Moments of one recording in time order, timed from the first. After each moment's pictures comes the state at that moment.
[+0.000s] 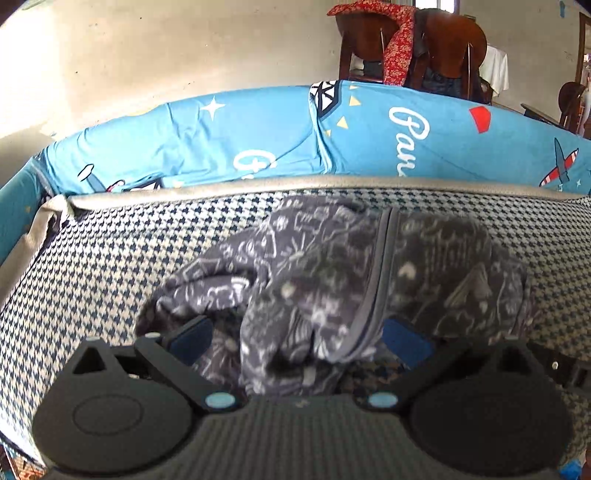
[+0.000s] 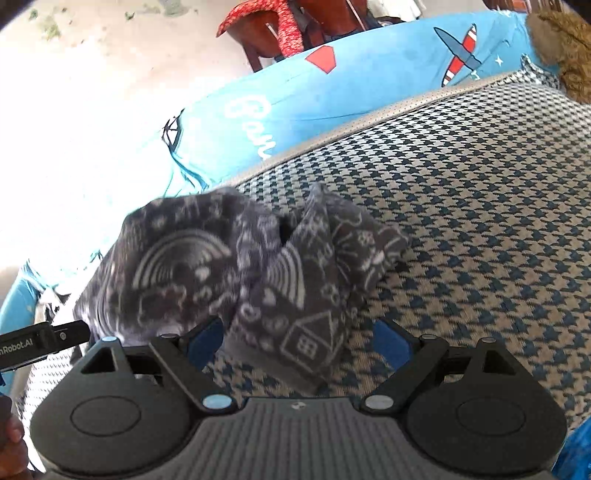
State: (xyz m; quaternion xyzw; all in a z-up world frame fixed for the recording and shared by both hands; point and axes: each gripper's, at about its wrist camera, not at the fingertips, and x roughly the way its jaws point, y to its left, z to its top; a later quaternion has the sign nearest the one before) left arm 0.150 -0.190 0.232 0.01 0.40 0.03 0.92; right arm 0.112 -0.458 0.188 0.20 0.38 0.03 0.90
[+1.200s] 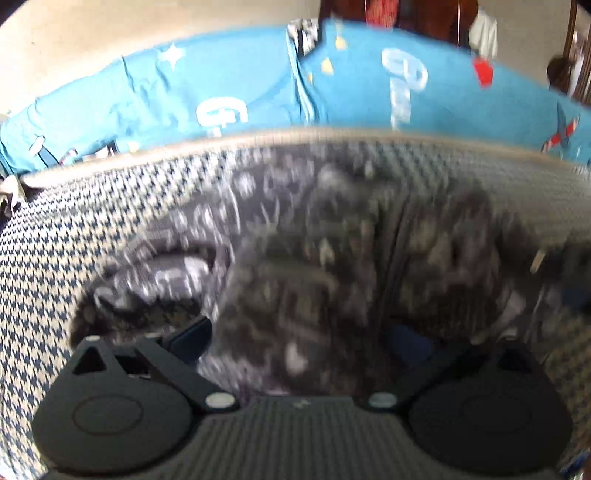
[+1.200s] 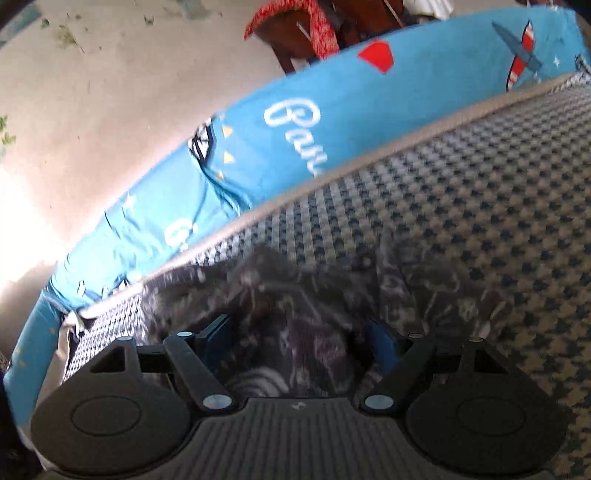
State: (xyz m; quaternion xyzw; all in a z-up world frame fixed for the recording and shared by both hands) left arm 0.195 -0.177 0.180 -0.01 0.43 -0.01 0.90; right arm 0.200 -0.418 0.170 0.22 0.38 0.09 0.89
